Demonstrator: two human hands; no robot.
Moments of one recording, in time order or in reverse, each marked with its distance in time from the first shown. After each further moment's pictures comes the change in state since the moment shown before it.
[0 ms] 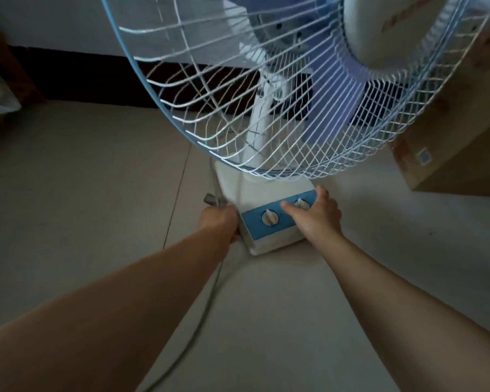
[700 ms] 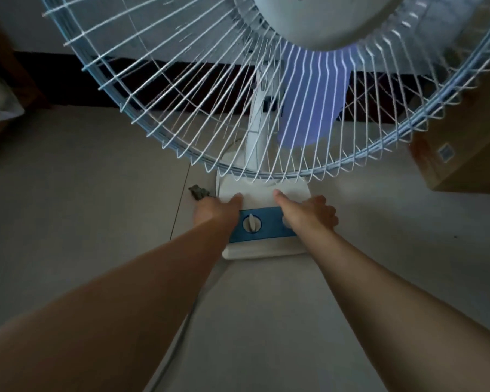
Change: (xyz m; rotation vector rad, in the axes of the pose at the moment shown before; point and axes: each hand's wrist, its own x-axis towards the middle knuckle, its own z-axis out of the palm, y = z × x) left_hand 0.032 0.007 -0.003 0.337 0.179 0.192; right_hand 0.014 -0.021 0.035 0.038 0.008 0.273
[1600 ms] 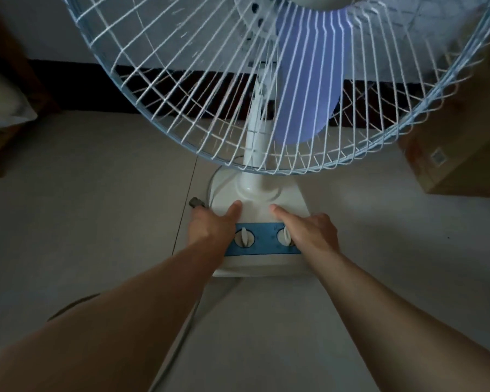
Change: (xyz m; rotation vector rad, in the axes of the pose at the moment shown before) left_hand -0.023 -0.019 -0.018 -0.035 0.080 0.030; right_hand -0.031 0.022 -0.011 0.161 -0.078 -0.041
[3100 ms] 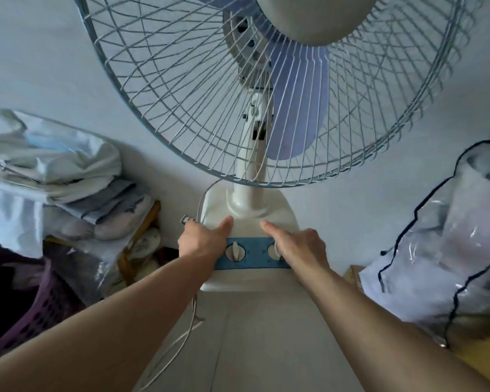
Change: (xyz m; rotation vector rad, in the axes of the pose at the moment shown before) left_hand -0.304 0.479 -0.485 -0.146 0.156 0.053; right_hand -0.427 -0.482 -0.370 -0.038 -0.012 -0.258
